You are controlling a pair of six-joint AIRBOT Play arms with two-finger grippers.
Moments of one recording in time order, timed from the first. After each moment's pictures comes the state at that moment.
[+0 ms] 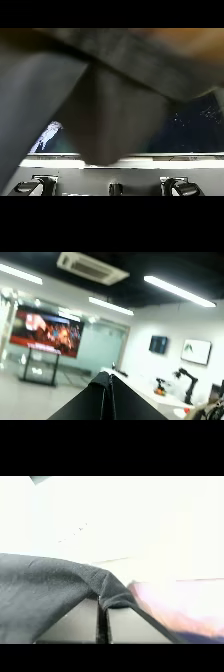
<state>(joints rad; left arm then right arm) 0.02 -0.81 2.07 1.26 -0.70 -1.73 0.15 -0.69 1.88 -1.04 1.06 1.87</state>
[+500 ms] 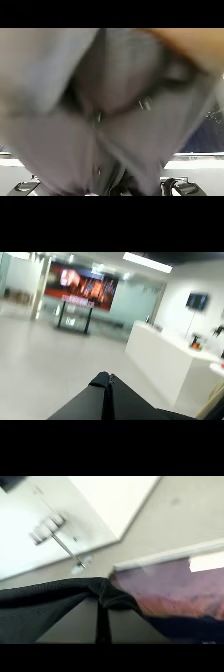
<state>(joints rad) 0.02 -0.92 1.85 1.33 -0.68 -1.73 0.15 -0.98 1.90 -1.11 0.97 1.96</state>
